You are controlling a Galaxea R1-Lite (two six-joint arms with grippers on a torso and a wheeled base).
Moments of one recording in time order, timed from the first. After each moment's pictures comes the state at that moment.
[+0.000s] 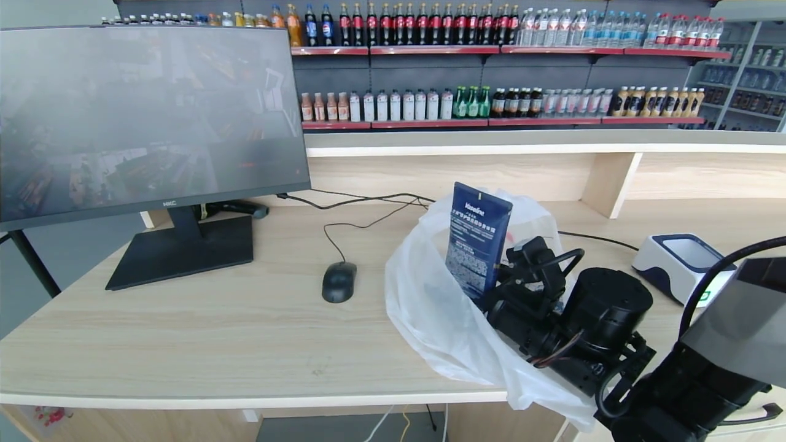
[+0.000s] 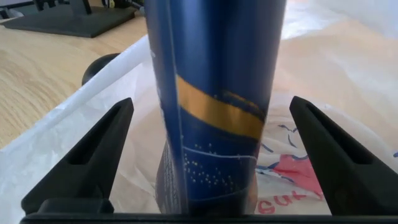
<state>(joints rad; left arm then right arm) 0.00 0.00 0.00 -0.01 0.00 0.00 0.58 2.05 -0.53 -1.56 0.07 -0.01</state>
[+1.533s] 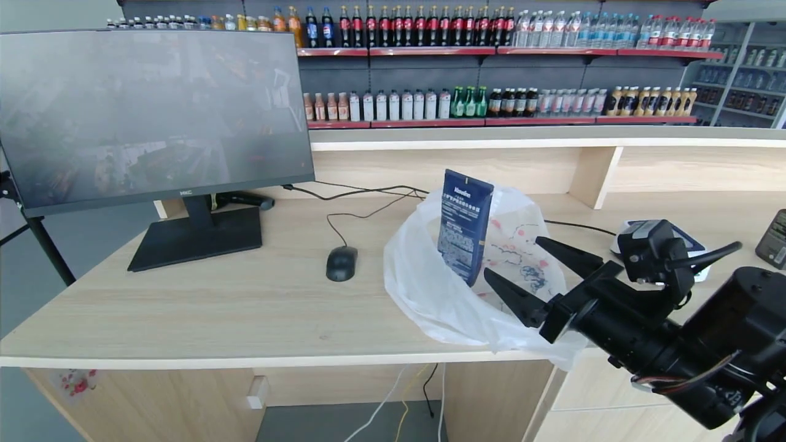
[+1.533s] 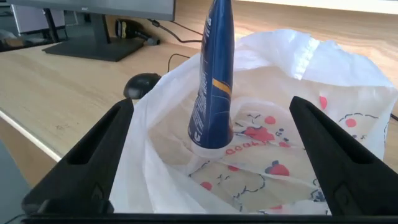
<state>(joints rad) 0.00 0.00 0.00 -0.01 0.00 -0.01 0.53 1.74 -0.30 -1.57 0.07 -0.05</state>
